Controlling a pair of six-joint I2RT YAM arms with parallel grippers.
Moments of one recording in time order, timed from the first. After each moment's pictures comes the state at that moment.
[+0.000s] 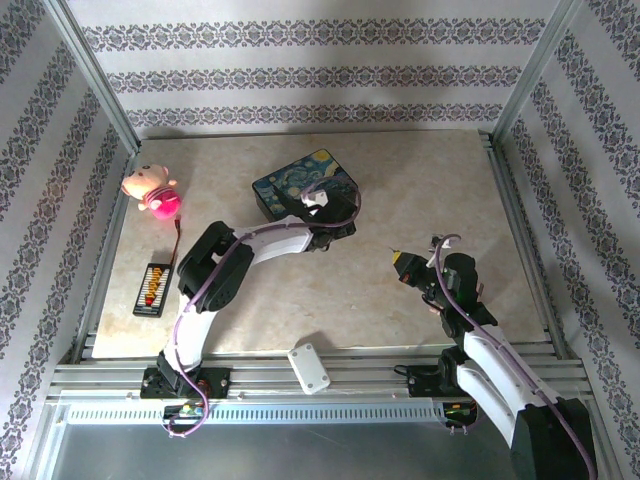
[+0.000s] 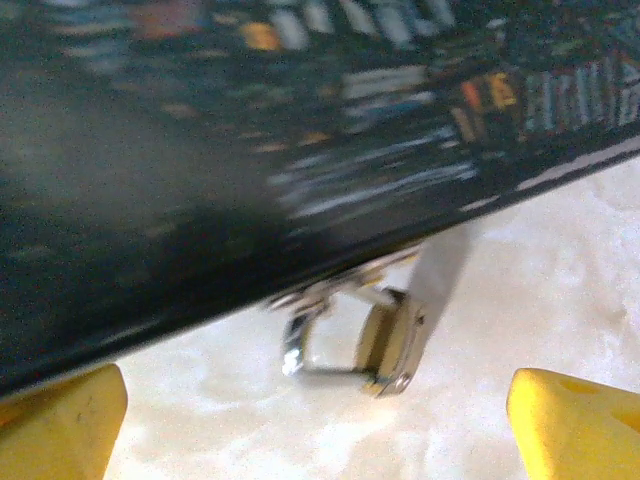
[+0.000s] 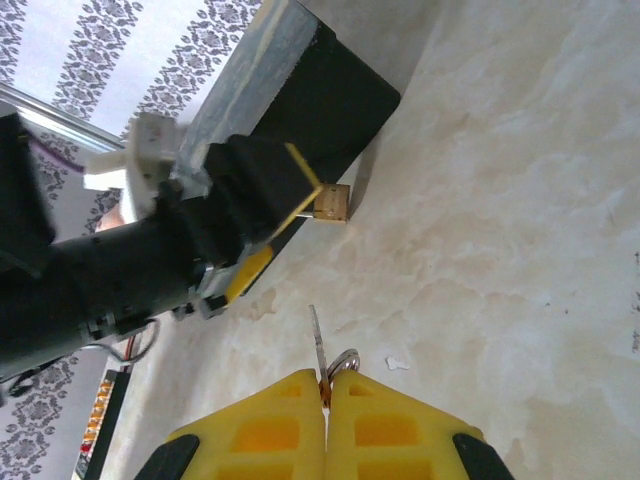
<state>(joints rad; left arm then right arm) -0.75 2.14 1.54 -0.38 -0.38 -0.99 0.17 0.75 0.19 0.18 -0.42 0.79</state>
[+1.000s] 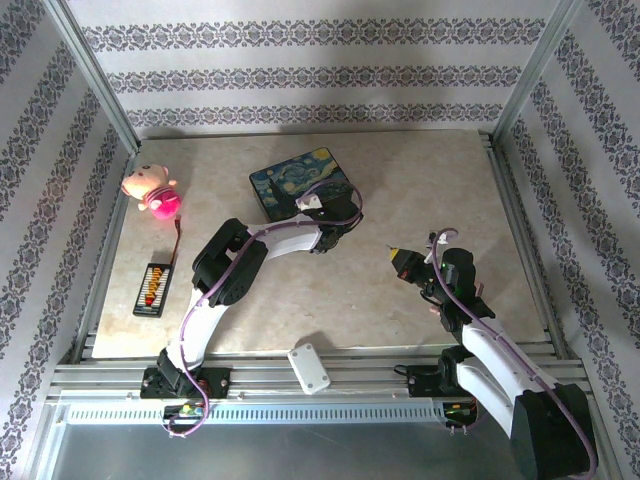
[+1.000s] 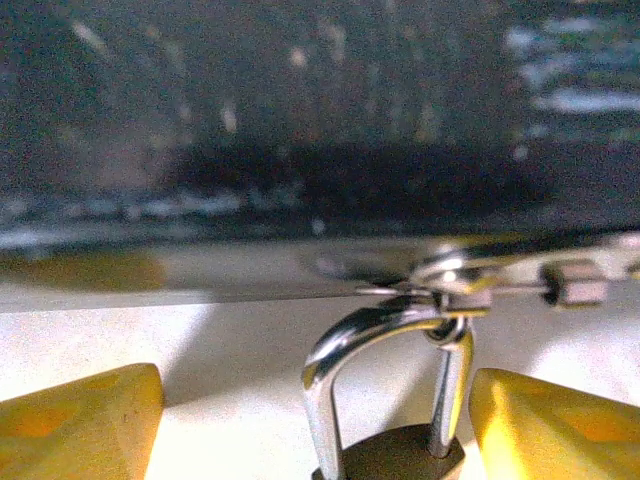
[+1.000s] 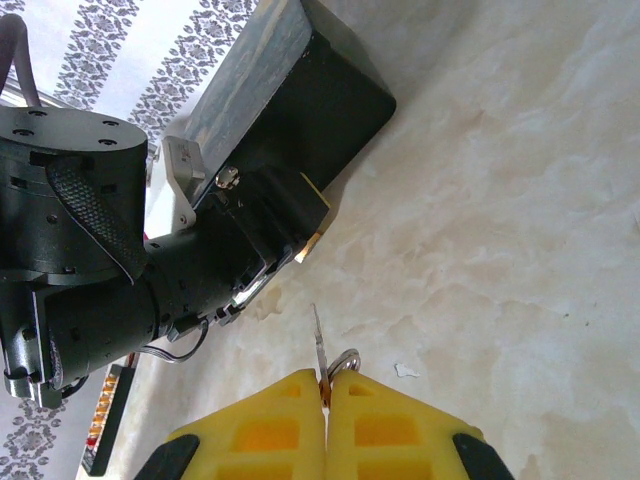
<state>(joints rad) -0.74 2.24 1.62 -0.57 -0.56 -1.12 0.16 0.83 0.22 0.22 -0.44 0.79</state>
